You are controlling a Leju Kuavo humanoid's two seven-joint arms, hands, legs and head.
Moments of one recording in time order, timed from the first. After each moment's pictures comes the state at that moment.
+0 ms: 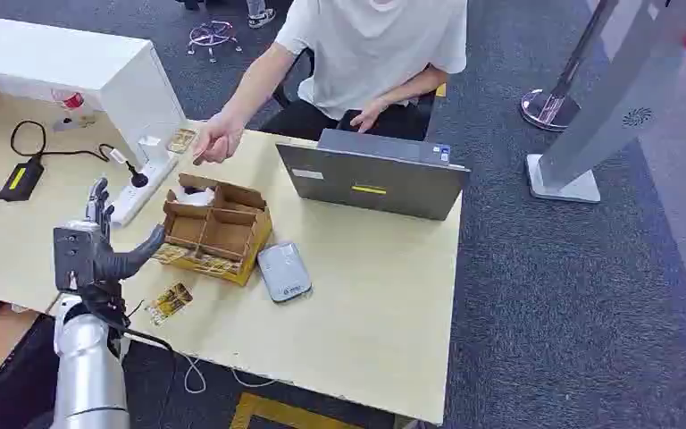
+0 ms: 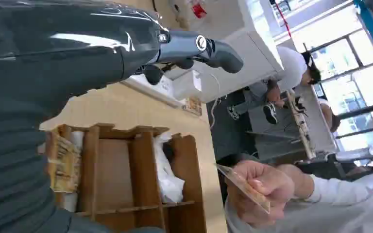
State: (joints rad) left arm -0.30 -0.12 0.55 -1.30 -0.39 -0.17 -0.42; right arm -0.13 0.23 0.43 -0.24 -0.66 -0.22 -0.27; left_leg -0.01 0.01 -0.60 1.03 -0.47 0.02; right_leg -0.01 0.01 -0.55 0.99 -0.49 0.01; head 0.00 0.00
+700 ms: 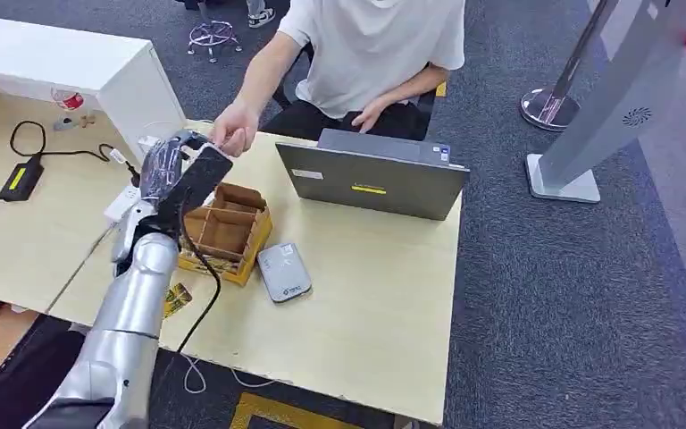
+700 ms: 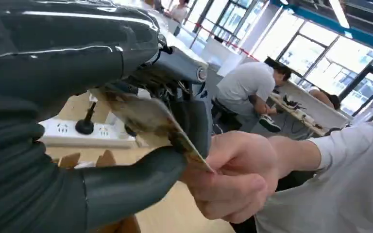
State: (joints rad) left arm -0.61 -0.05 0.14 -1.07 -0.88 0.08 -0.19; right arm -0.14 0.23 0.45 -0.24 -0.67 -0.19 -0.21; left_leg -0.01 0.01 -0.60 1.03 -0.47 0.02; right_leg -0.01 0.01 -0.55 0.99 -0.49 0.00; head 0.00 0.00
